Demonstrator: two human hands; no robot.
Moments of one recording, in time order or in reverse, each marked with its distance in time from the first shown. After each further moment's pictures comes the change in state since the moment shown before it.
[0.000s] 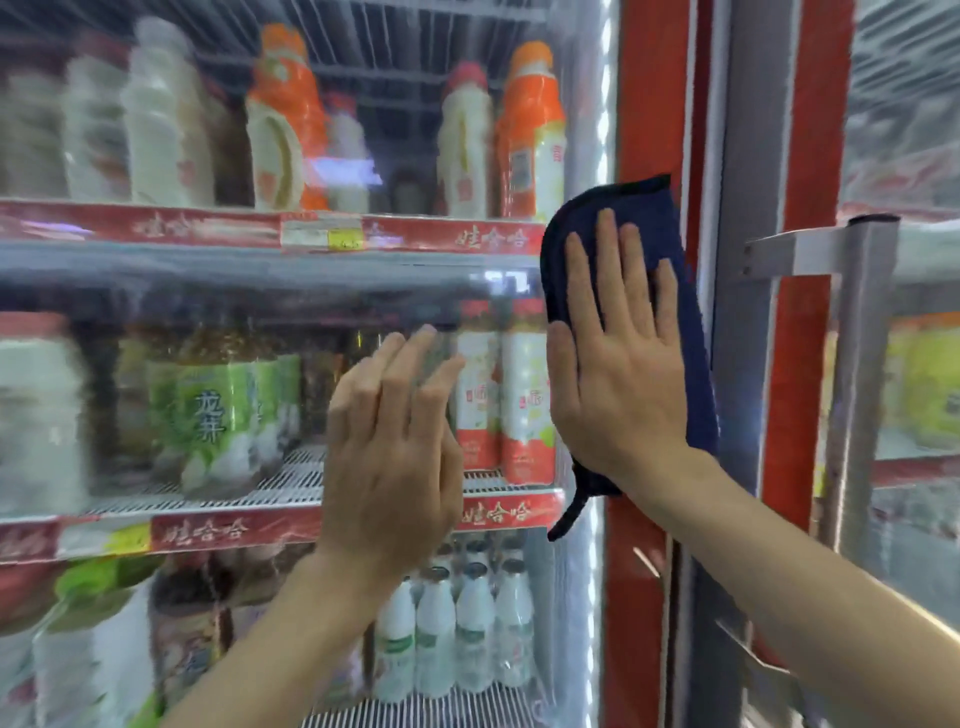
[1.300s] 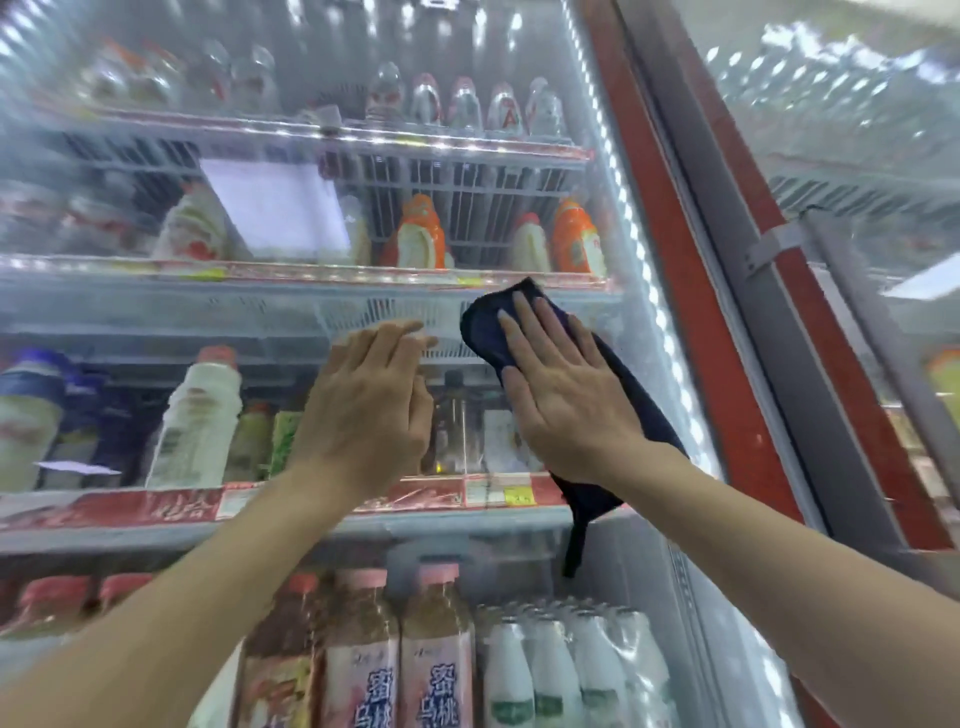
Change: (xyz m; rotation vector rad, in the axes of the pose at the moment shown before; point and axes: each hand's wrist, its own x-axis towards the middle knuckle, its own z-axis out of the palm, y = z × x) left_hand -0.047 -0.139 -0.051 0.113 0.115 0.207; right_hand -0.056 -0.131 0.034 -0.021 -0.092 -0.130
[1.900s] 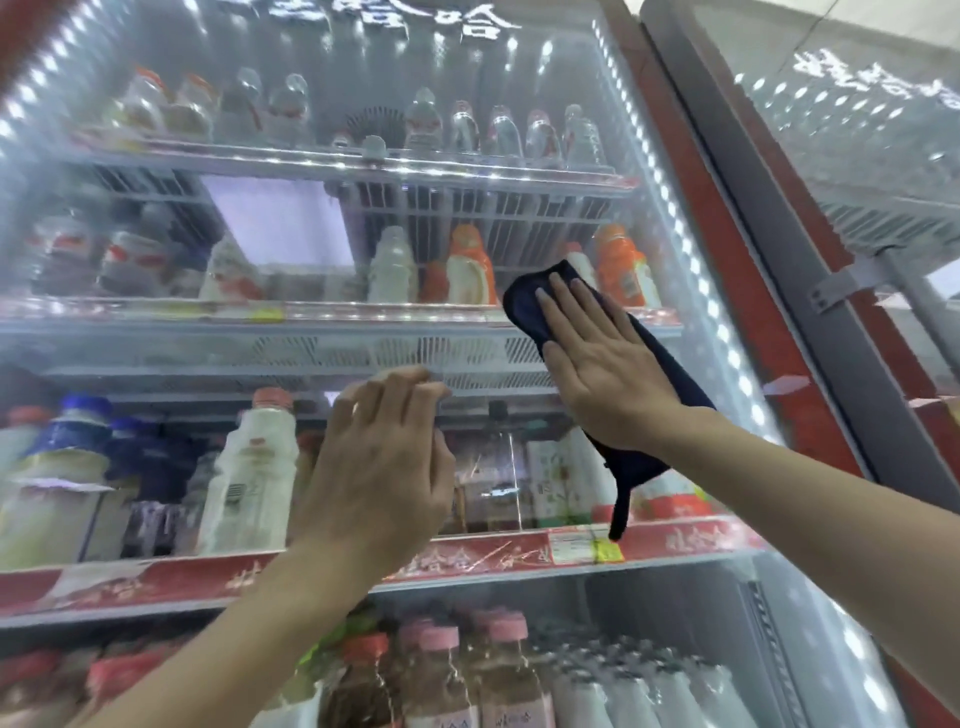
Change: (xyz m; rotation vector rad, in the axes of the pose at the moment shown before) left_hand -0.015 -0.062 -0.017 0.004 0.051 0.024; right_hand 0.080 -0.011 -0.002 -0.008 -0.016 0.033
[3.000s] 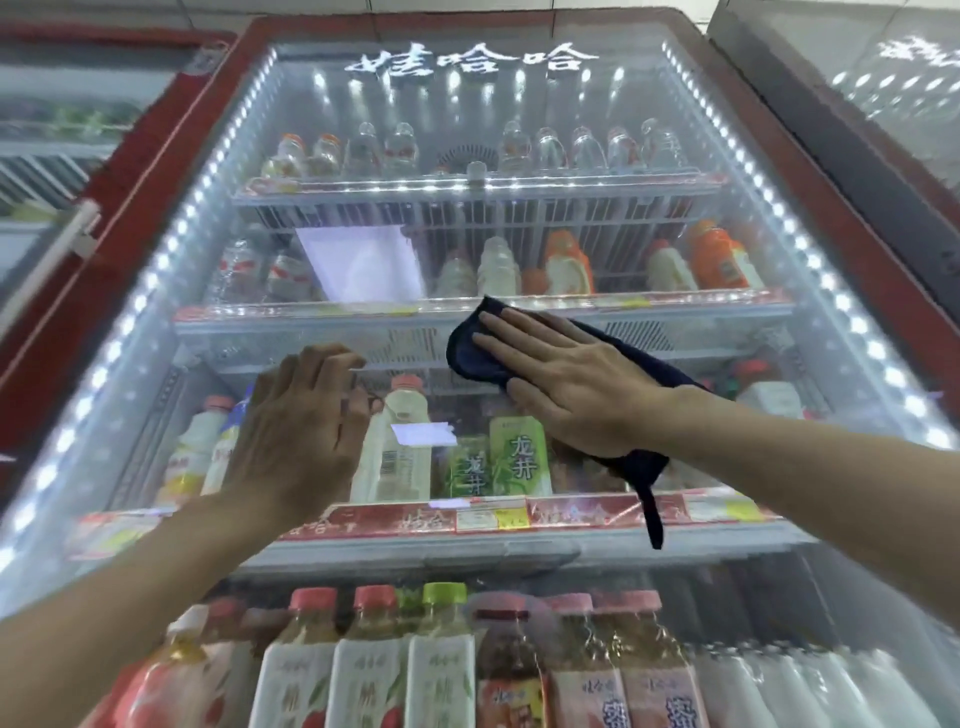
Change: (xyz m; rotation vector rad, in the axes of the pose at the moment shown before) left_hand -0.061 -0.145 -0.085 0.113 -0.029 -0.146; right_hand 0.002 -0.136 0.014 -0.047 -0.034 -0.434
